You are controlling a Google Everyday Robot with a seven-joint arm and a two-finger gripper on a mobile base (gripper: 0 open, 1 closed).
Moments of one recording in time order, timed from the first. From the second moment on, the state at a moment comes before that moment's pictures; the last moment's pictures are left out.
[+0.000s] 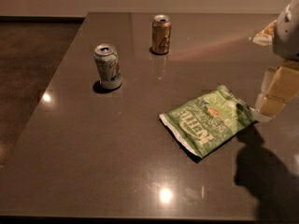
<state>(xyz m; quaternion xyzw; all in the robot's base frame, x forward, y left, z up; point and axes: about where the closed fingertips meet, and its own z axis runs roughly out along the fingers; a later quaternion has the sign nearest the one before) 0.438 -0.216 0.977 -0.60 0.78 -0.04 0.16</state>
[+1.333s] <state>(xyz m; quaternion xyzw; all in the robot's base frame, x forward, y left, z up) 0.518 -0.195 0.972 -0.54 0.82 -0.01 0.19</state>
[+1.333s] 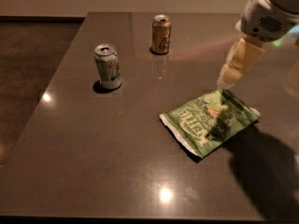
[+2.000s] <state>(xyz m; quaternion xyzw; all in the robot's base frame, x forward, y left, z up) 0.599 -0.192 0.948 -0.46 0.85 0.00 0.24</state>
